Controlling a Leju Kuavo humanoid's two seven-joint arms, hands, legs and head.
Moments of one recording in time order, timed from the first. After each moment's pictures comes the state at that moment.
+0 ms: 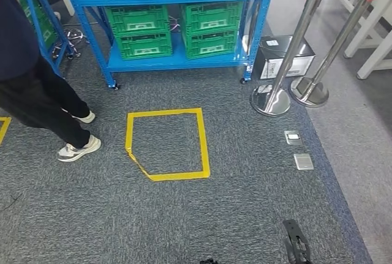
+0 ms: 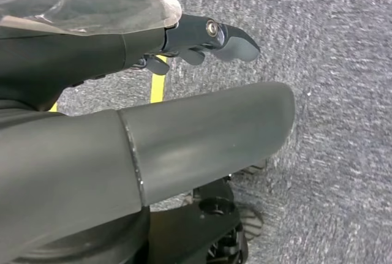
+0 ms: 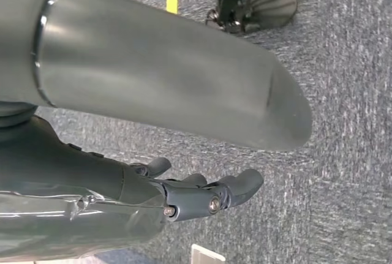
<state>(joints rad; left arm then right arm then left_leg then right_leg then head) -0.15 0.08 -0.90 -0.23 1.16 0.20 -0.22 -0.09 -0.06 0.19 -0.19 -0.38 -0.27 -0.12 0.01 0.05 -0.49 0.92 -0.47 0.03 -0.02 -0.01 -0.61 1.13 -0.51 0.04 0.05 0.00</state>
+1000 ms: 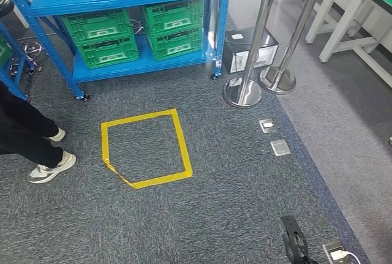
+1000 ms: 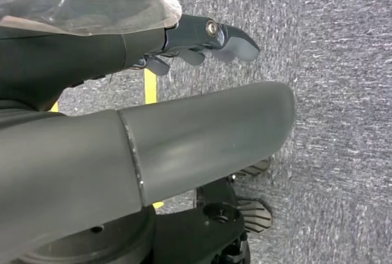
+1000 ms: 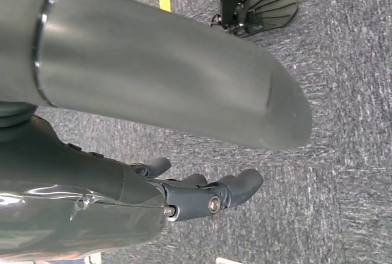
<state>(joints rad) -0.15 0.09 -0.90 -0.23 1.17 0.19 -0.20 -0.10 -0.06 0.19 -0.19 -0.38 -0.27 -0.13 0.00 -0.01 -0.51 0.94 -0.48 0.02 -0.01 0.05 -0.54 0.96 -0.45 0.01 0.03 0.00</state>
